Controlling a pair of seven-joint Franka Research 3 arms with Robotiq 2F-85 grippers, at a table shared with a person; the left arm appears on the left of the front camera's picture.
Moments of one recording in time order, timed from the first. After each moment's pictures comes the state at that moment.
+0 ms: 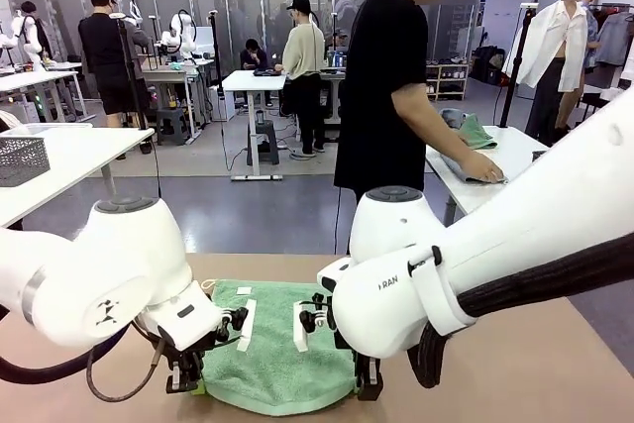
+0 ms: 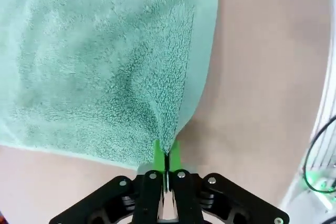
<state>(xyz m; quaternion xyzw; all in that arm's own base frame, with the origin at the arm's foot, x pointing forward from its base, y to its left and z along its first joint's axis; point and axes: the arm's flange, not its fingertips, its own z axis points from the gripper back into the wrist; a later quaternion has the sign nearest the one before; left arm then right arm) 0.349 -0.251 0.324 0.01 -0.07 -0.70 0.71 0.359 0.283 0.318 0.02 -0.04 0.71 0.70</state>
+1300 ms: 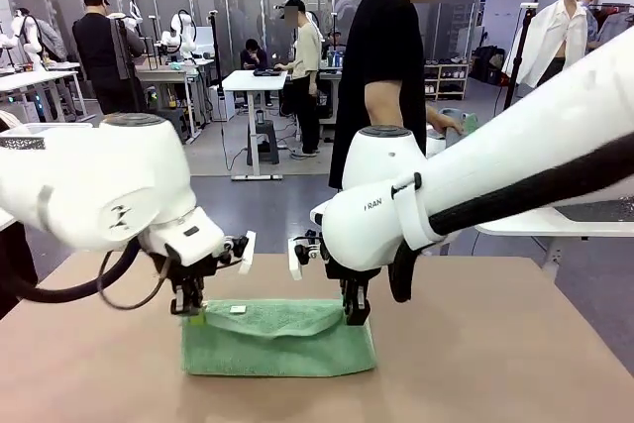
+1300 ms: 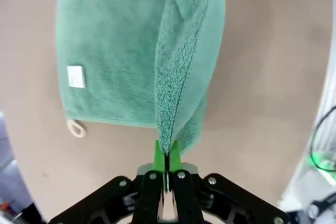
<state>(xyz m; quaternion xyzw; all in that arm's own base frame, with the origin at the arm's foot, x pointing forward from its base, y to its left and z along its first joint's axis) 0.423 -0.249 0.401 0.03 -0.07 -0.69 0.72 0.453 0.292 0.368 0.00 -0.07 0.72 0.69</state>
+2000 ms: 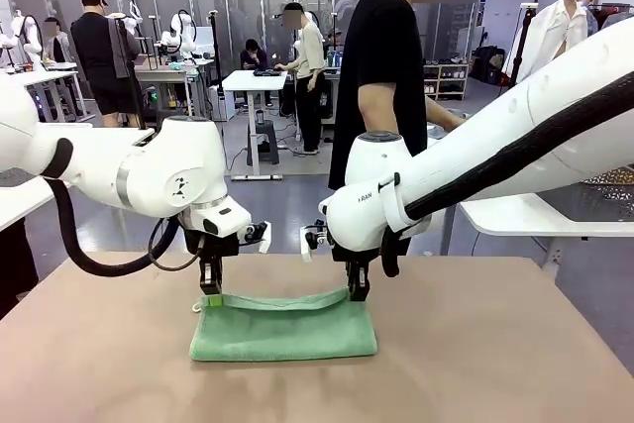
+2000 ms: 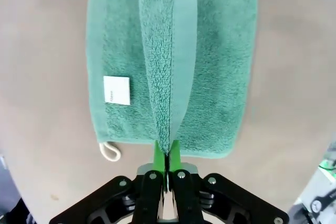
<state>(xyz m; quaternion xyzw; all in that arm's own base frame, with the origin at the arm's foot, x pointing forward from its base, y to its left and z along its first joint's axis) 0.530 -0.260 0.369 0.00 0.00 -0.67 0.75 0.547 0.280 0.338 -0.01 -0.07 0.71 0.70</state>
